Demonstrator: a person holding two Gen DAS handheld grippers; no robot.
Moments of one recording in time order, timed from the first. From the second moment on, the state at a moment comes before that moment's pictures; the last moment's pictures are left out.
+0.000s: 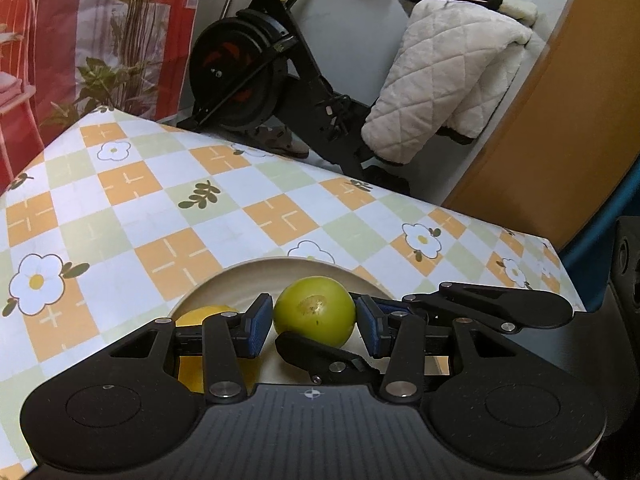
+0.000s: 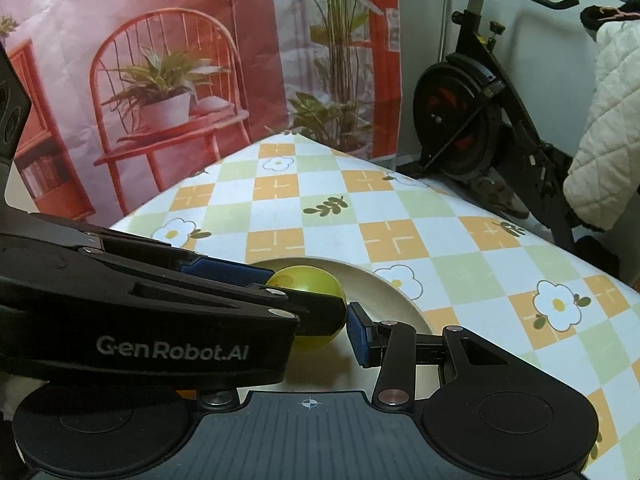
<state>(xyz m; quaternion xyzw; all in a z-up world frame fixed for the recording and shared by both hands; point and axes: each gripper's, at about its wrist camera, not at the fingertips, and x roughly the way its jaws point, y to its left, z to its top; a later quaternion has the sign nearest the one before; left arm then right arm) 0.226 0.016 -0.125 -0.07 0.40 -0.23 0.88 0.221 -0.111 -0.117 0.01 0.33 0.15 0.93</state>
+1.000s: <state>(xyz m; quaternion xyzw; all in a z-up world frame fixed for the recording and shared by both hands) 0.229 0.021 -0.112 -0.06 0.39 -0.21 0.90 0.225 -0.116 -0.106 0.00 0.34 0.13 0.93</state>
